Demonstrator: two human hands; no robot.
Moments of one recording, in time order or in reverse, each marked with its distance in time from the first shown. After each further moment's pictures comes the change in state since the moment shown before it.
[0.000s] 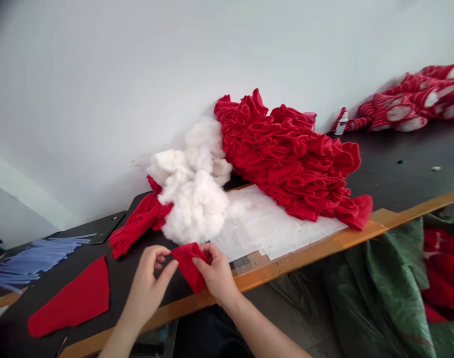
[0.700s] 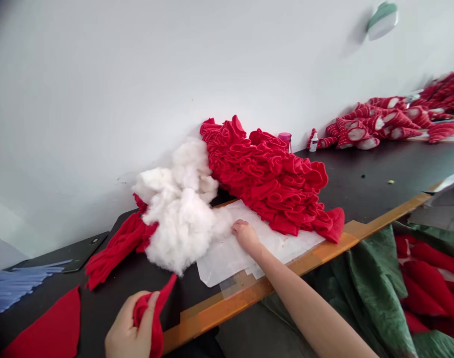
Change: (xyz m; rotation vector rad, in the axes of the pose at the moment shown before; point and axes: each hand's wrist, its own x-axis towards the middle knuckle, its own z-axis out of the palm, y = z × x) left_hand -0.034 0.003 0.031 0.240 0.347 -0.054; right_hand 0.113 -0.069 -0.152 -1.154 0.125 -0.342
